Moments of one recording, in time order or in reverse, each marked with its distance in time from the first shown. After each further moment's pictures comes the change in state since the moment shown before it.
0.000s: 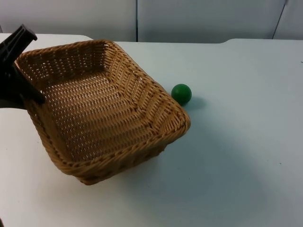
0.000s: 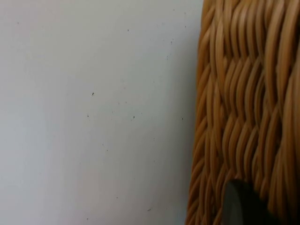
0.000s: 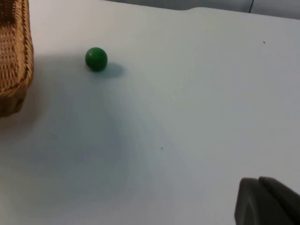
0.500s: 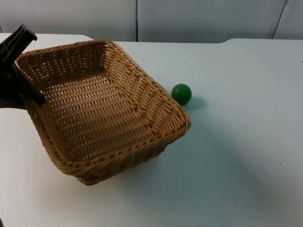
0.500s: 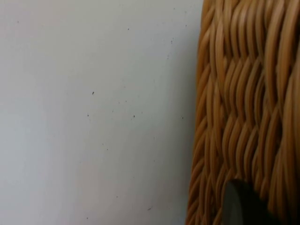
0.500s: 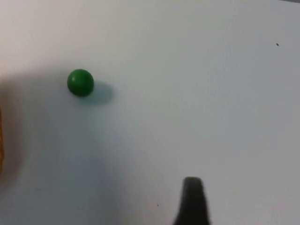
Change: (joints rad) right arm 0.000 0.862 -0.454 -0.004 -0.176 0.019; left arm 0.000 0.000 0.000 0.000 0.004 0.000
